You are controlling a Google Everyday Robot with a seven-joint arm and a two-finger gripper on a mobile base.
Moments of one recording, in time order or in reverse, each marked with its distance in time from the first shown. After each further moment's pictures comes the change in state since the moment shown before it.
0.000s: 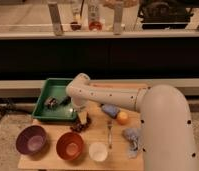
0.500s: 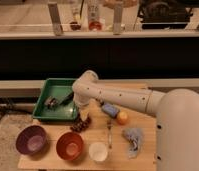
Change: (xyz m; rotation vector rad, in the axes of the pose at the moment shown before) arm 0.003 -0.007 -0.050 0.132 -0.089 -0.028
